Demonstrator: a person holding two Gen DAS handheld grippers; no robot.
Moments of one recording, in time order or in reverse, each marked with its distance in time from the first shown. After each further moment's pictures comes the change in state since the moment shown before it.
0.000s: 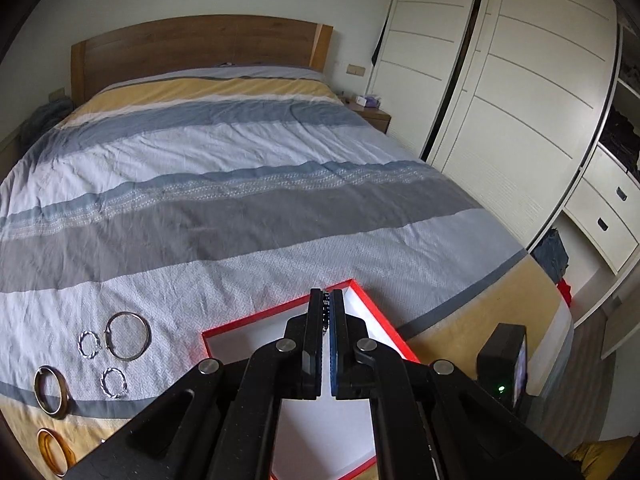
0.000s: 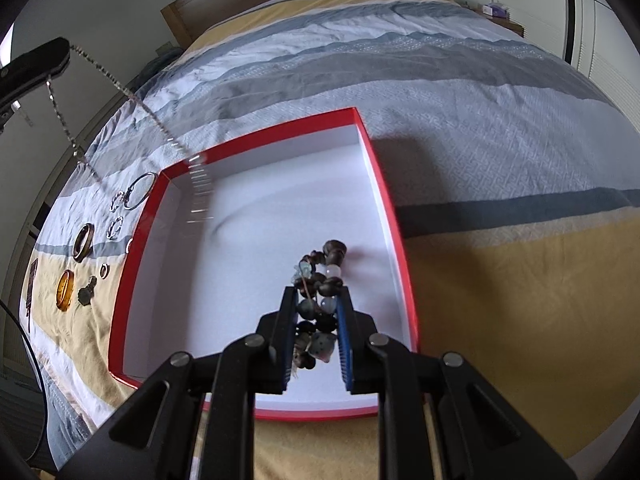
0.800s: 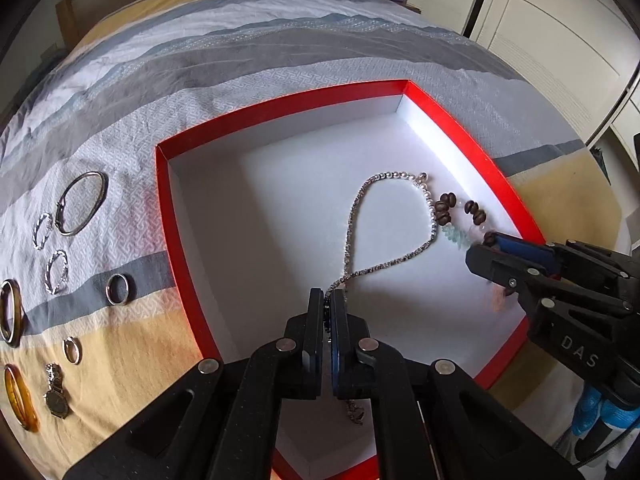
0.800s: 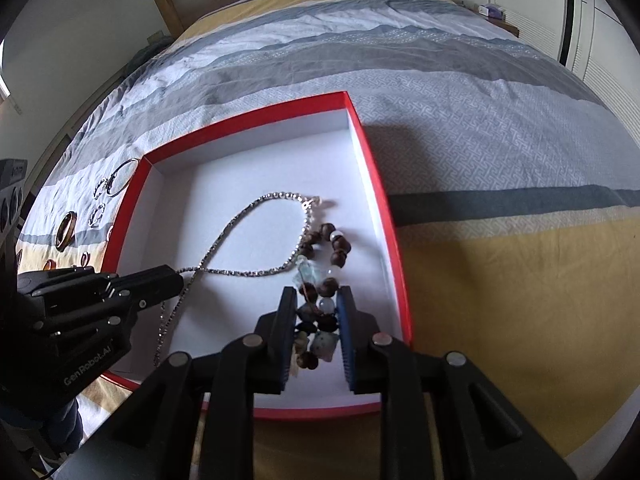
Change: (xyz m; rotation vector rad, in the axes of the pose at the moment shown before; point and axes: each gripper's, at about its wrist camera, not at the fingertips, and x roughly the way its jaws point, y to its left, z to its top) left arm 0.101 0.008 -0.117 0.031 0.352 0.126; right arm 0.008 0.002 -0.002 -0.022 0.026 -0.067
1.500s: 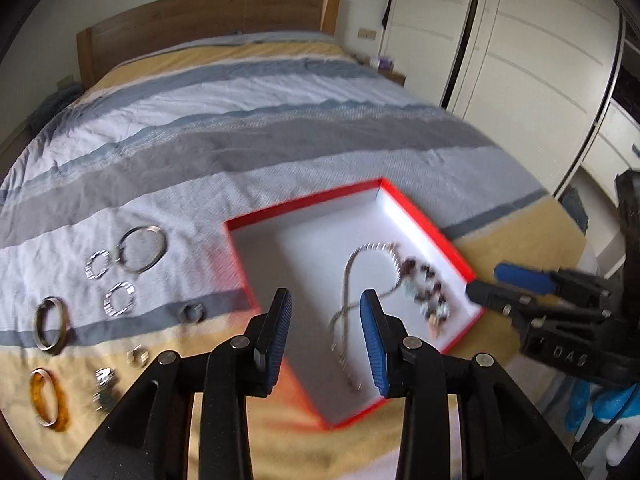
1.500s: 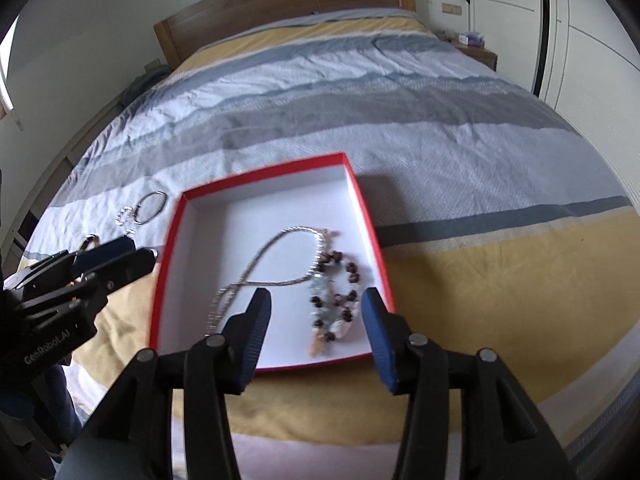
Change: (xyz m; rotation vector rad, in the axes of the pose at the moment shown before) left arm -0.108 0.022 -0.010 -0.001 -0.235 -0.037; right arm -0.083 0.031 -0.007 0.018 -0.132 -0.039
